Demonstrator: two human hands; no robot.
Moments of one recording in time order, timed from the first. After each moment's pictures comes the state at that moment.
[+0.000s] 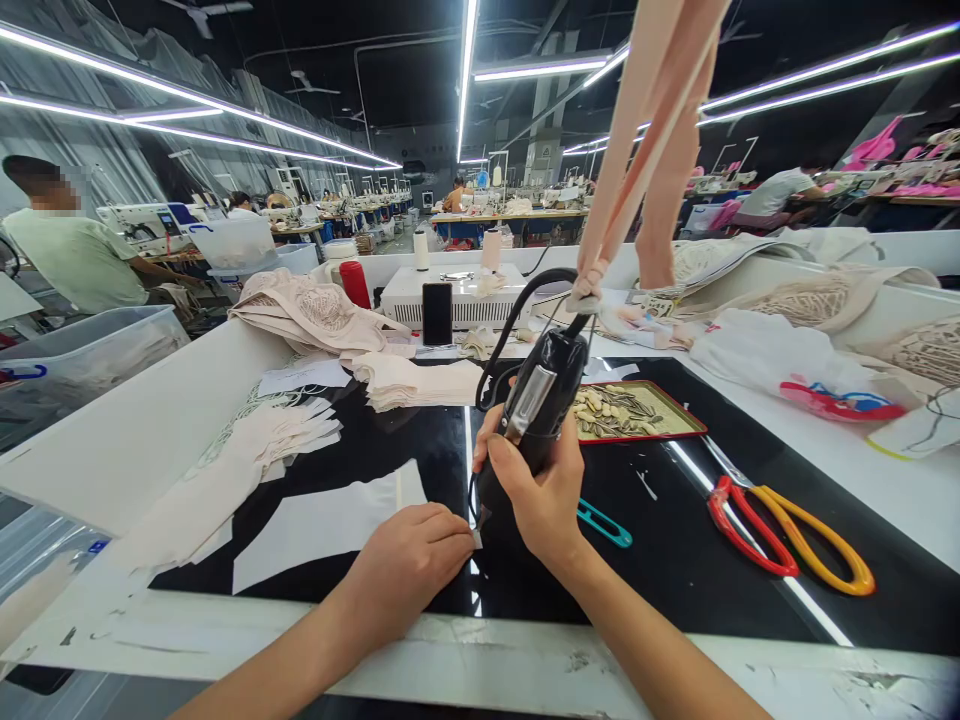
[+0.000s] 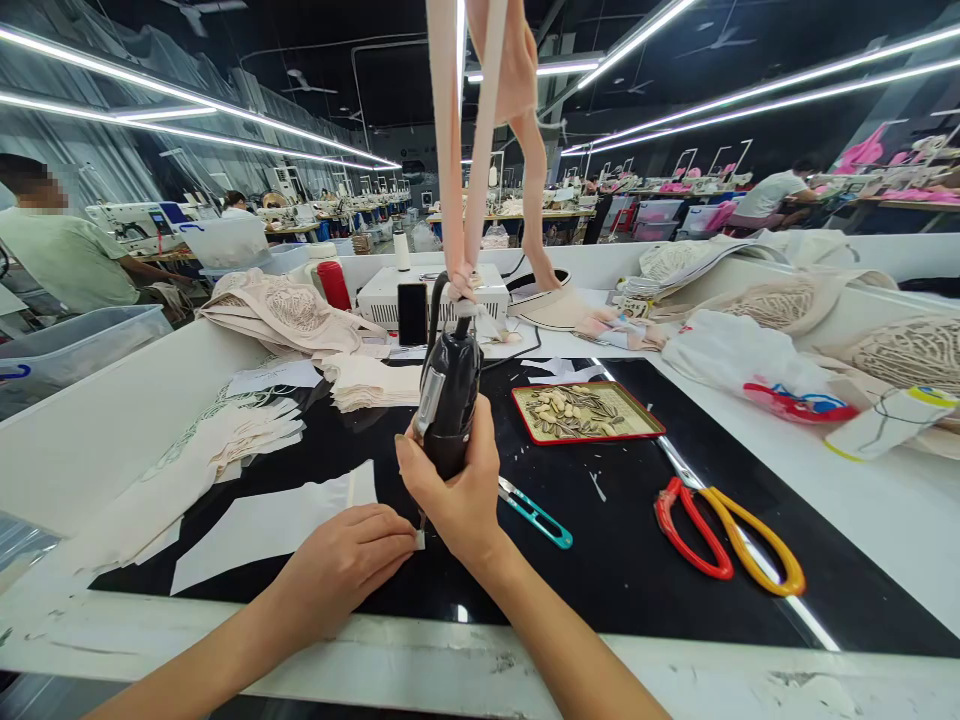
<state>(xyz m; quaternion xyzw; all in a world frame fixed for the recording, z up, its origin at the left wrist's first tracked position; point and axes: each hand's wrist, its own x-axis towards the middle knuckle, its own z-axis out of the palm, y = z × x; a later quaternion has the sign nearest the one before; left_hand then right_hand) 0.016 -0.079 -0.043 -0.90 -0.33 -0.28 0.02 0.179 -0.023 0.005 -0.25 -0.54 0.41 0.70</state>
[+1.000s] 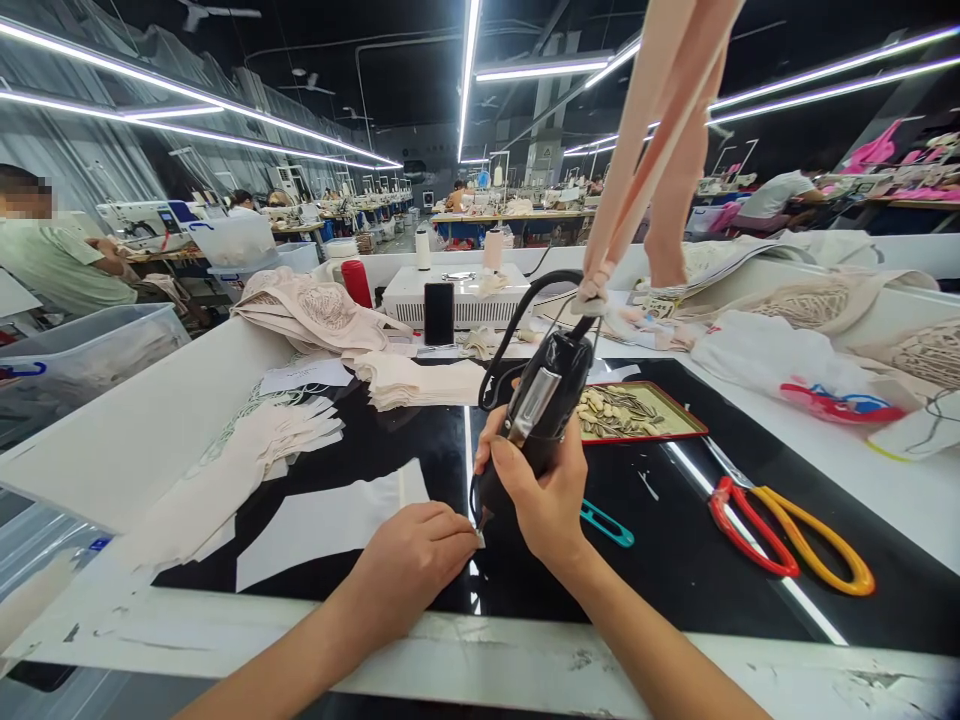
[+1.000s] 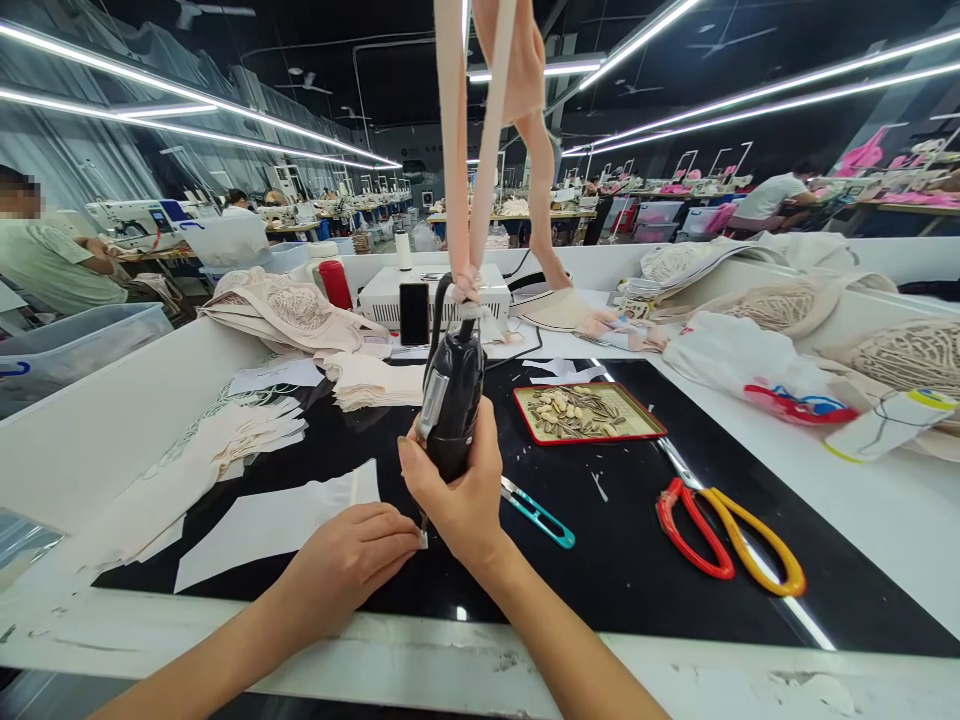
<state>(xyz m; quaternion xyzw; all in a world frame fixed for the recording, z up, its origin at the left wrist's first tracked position) 0.015 -0.079 -0.046 -0.90 -0.33 -0.28 0.01 0.178 -0.026 0.007 -0.25 -0.54 0.41 0.70</state>
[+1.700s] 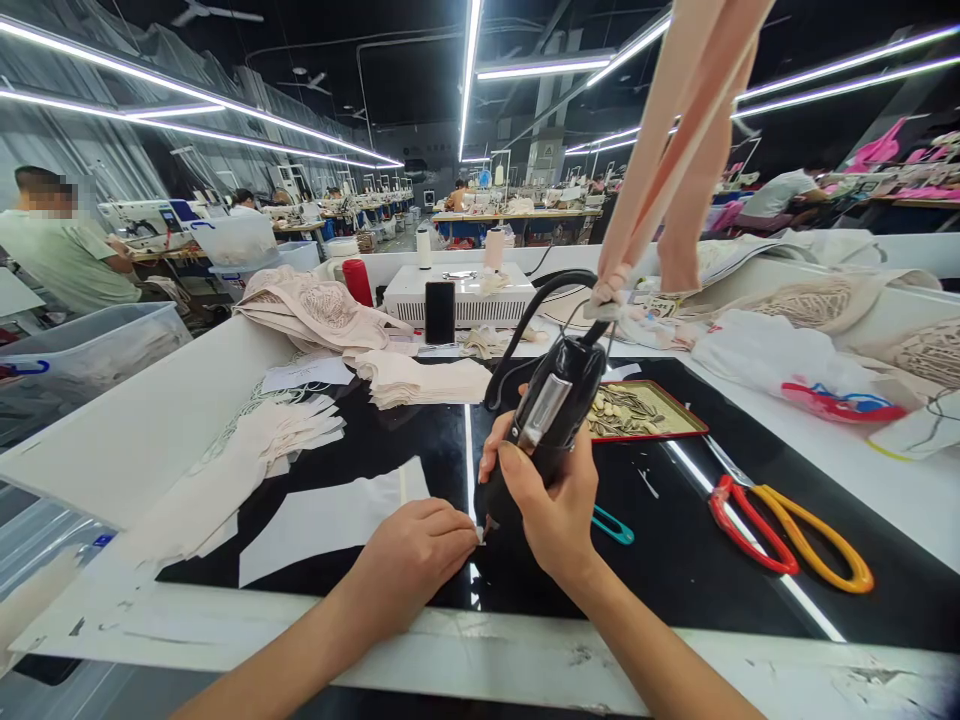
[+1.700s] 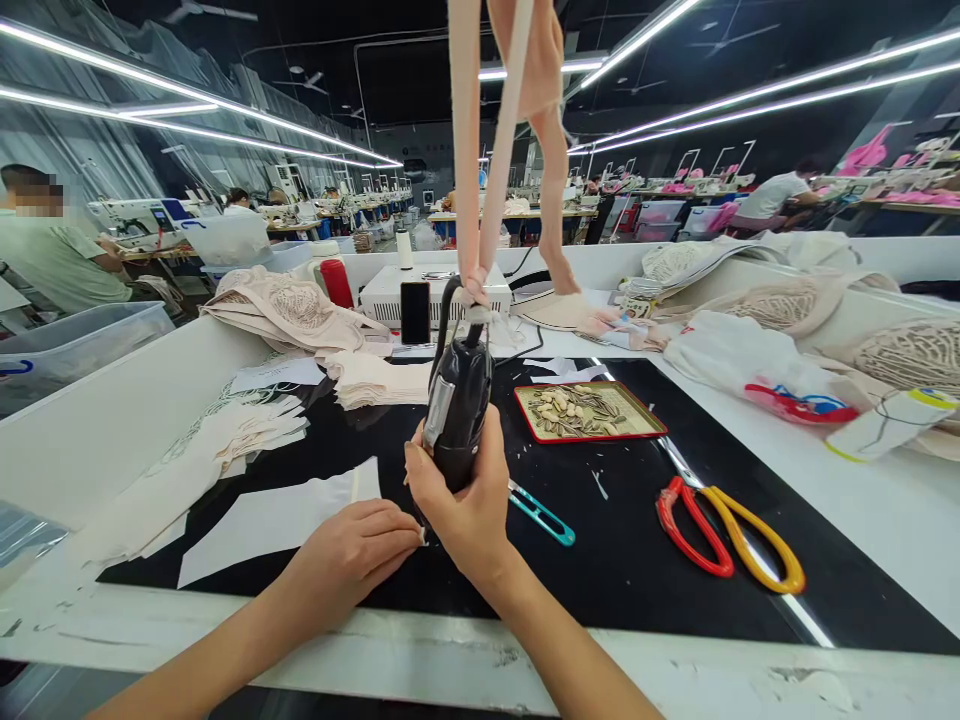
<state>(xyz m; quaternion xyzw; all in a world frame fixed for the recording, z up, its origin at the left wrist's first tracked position) 0.016 -0.079 -0.043 -0.90 -0.33 -0.29 0.00 0.182 -0.037 0.007 -0.26 -0.53 0.41 0.70</state>
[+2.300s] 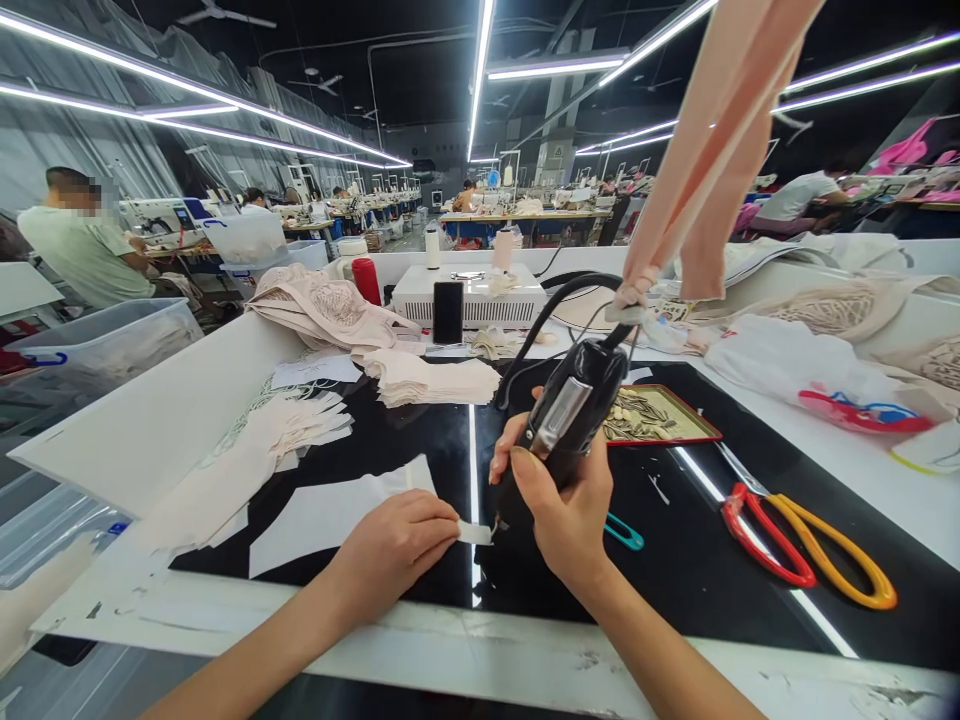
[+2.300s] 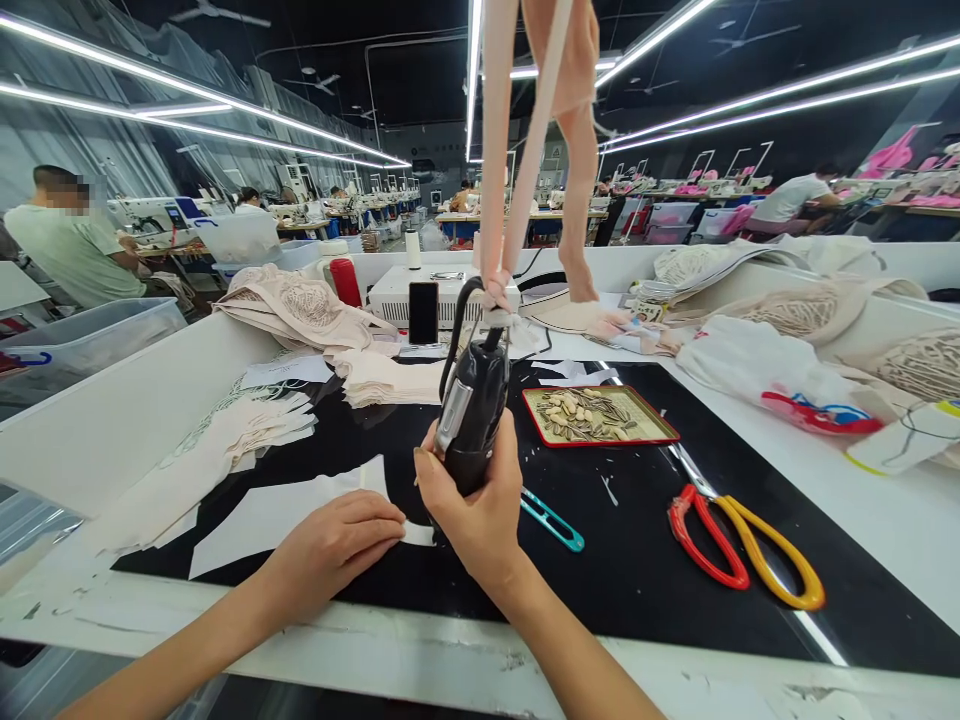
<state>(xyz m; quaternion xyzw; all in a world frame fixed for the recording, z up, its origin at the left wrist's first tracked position) -0.013 -0.080 -0.043 -0.88 -0.35 -0.30 -0.05 0.184 -0.036 0.008 -0.24 -0.53 0.41 0.71</state>
